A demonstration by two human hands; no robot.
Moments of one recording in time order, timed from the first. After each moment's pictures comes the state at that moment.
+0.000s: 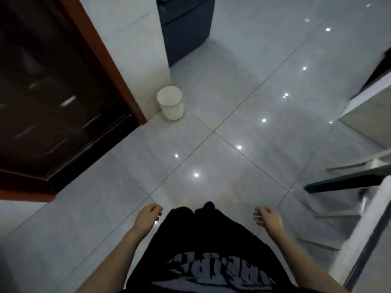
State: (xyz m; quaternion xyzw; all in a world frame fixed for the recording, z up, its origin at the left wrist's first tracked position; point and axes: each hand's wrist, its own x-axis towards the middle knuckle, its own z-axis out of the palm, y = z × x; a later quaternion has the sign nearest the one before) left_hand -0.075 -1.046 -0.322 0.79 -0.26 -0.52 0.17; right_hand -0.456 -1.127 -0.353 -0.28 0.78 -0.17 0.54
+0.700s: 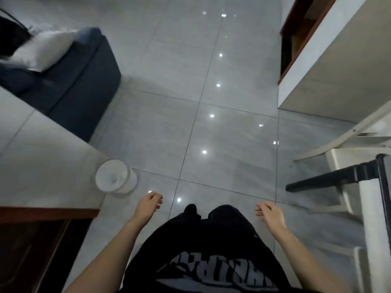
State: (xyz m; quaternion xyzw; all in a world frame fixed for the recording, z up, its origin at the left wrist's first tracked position) left_hand -0.108 -1.598 -0.326 0.69 -0.43 -0.57 0.09; right_hand -0.476 -1.447 -0.345 -0.12 0.84 -0.30 0.44
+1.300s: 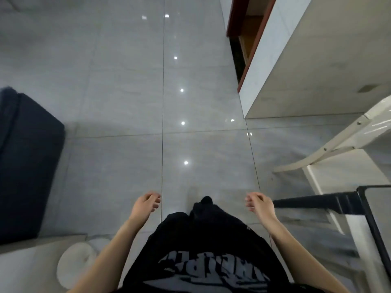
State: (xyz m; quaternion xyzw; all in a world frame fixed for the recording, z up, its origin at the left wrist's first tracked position) left_hand -0.345 -1.902 -0.319 0.63 -0.51 -0.58 0.04; right_hand -0.649 -1.694 -0.332 0.01 0.82 -0.41 0.40
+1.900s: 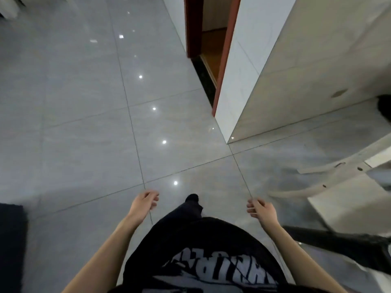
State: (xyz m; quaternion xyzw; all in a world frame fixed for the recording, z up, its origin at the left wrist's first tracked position) left_hand -0.605 -2.202 -0.322 0.56 -0.60 -0.57 -0.05; right_hand -0.841 -1.895 -0.348 0.12 0.81 -0.45 0.36
